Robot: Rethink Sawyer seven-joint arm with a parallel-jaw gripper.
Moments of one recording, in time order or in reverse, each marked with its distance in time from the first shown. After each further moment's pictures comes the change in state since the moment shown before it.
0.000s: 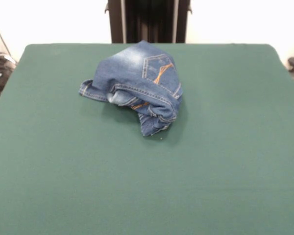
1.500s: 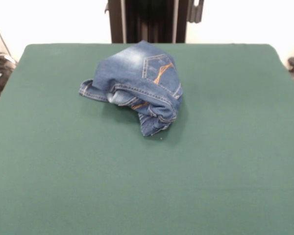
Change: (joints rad) arm -0.046 0.223 -0.020 0.009 0.001 -0.263 0.000
